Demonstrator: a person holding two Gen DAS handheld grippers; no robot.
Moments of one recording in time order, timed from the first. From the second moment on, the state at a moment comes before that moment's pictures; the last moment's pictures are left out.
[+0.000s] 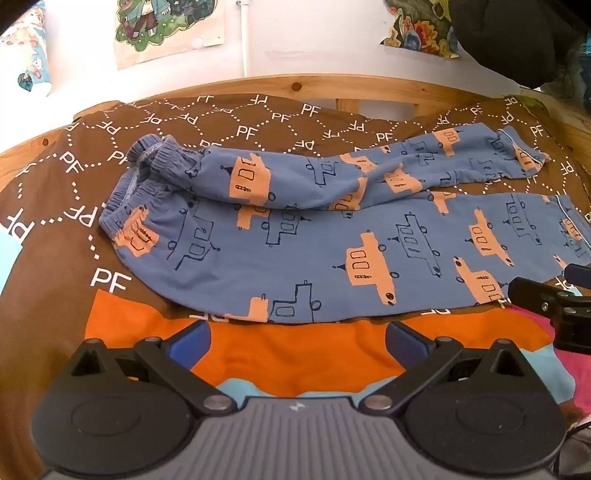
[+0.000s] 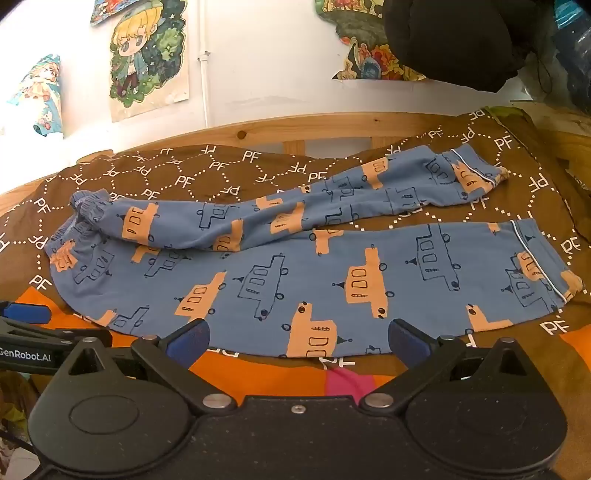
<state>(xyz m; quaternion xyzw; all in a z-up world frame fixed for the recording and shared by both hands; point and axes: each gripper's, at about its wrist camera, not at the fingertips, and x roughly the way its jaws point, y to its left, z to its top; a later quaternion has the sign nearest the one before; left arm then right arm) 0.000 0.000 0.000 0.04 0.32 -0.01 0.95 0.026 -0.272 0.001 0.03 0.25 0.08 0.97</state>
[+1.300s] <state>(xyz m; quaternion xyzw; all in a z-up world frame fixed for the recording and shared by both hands) -0.001 0.000 0.000 0.04 0.32 -0.01 0.95 0.030 -0.274 -0.001 0.03 0.26 0.08 0.96</state>
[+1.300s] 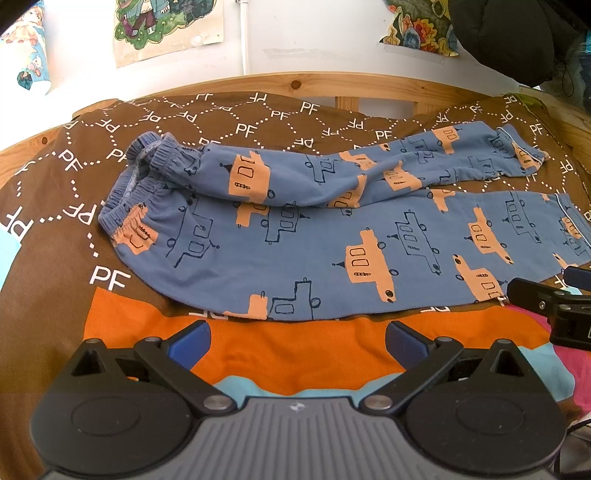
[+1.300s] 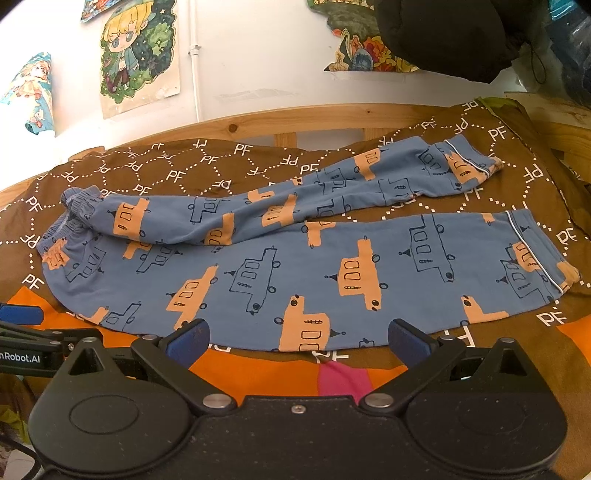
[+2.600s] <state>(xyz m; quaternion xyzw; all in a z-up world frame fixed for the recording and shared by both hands) -0.003 0.000 -0.007 0.03 0.33 -0.01 0.94 0.029 -0.276 -0.001 0.04 0.26 0.08 0.96</state>
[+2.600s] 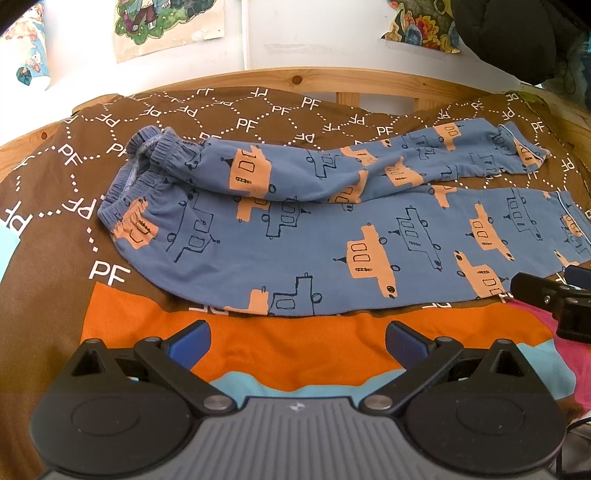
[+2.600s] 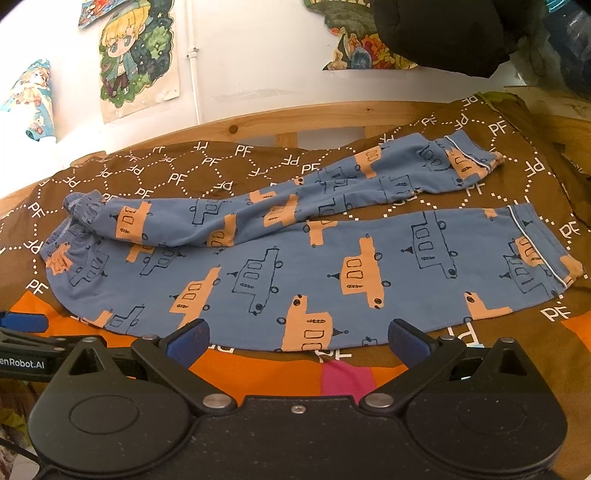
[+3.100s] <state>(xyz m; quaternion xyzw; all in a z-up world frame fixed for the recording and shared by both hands) 0.008 0.002 0.001 0.05 0.31 -0.02 0.95 0.030 -0.289 0.001 0.07 0.23 0.07 0.97</state>
